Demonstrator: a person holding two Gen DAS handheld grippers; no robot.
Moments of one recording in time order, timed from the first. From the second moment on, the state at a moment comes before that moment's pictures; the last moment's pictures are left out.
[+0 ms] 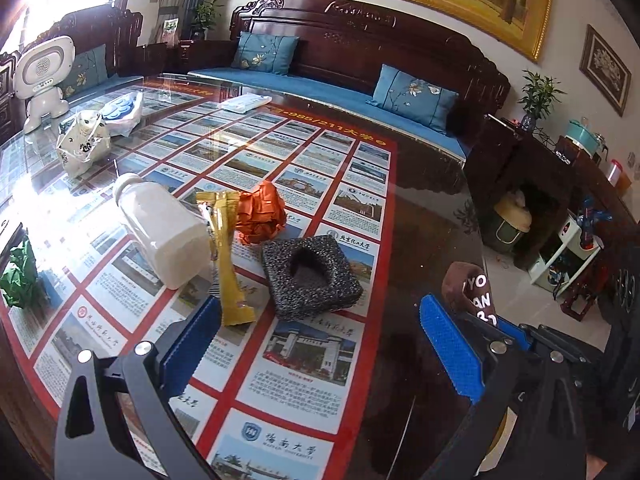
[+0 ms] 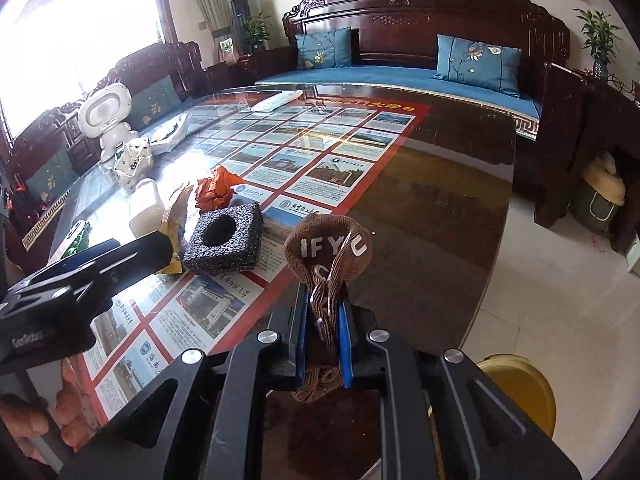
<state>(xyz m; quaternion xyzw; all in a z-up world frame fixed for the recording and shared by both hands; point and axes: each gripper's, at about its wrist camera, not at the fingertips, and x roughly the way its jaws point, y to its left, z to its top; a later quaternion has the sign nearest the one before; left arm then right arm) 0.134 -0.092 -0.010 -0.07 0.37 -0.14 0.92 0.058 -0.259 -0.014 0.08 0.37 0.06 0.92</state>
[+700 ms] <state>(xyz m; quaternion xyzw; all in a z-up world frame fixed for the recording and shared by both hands) 0.198 -0.156 -0.046 -0.01 0.41 -0.06 0.91 0.053 -0.303 -0.022 0.10 0.36 0.09 0.92</state>
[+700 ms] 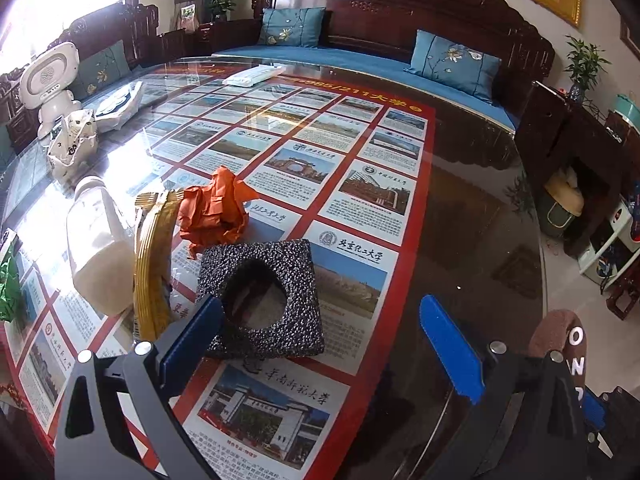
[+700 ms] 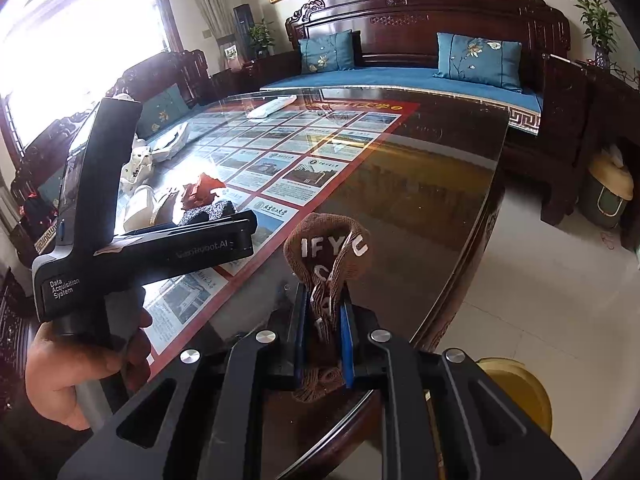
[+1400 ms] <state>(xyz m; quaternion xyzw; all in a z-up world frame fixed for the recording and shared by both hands) 0.218 -0.138 -0.060 0.00 0.44 -0.01 0.90 0.058 -0.292 -0.021 0.09 0.37 0.11 0.92</state>
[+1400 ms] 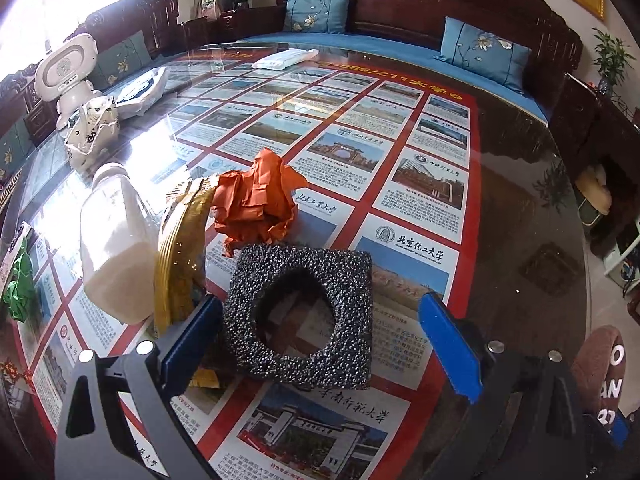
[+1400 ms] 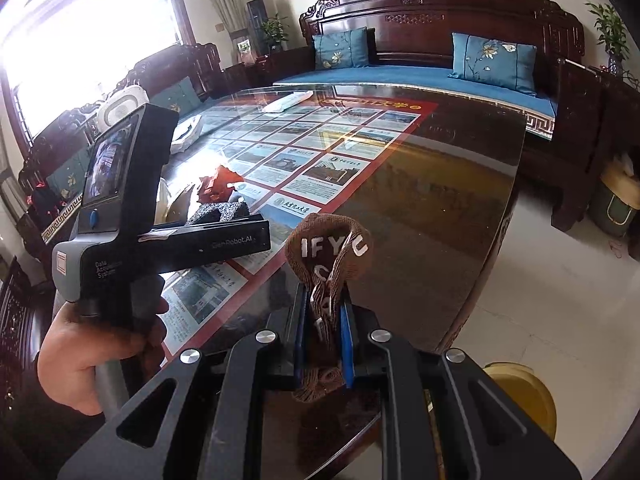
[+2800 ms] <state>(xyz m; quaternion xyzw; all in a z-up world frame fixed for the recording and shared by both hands) 0.062 -0.195 -0.006 0.09 0.38 -0.26 0.88 -0.039 -0.334 0.004 0.05 0.37 0.09 0.93</state>
